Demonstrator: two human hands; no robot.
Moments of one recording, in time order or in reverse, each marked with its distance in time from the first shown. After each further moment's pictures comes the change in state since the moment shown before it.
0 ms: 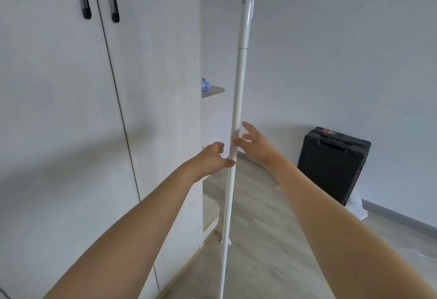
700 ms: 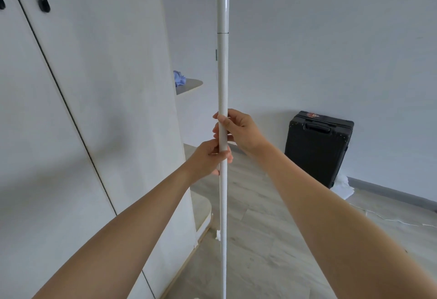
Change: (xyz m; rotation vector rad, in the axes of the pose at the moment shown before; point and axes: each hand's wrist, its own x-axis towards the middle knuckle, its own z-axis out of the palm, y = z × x) left_hand 0.069 -0.001 0.021 -0.064 -0.062 0.215; right_hand 0.037 0.000 -0.020 0.372 0.041 -0.206
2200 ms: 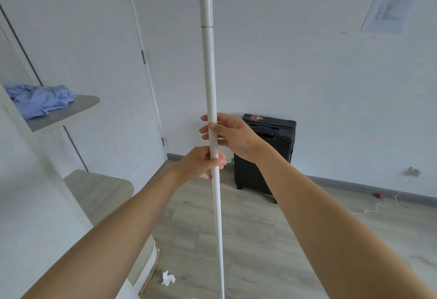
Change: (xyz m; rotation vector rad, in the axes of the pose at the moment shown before) left_hand 0.286 0.025 0.177 0.014 -0.332 -0.033; right_hand 0.110 0.080 -0.293 0.013 0.049 0.149
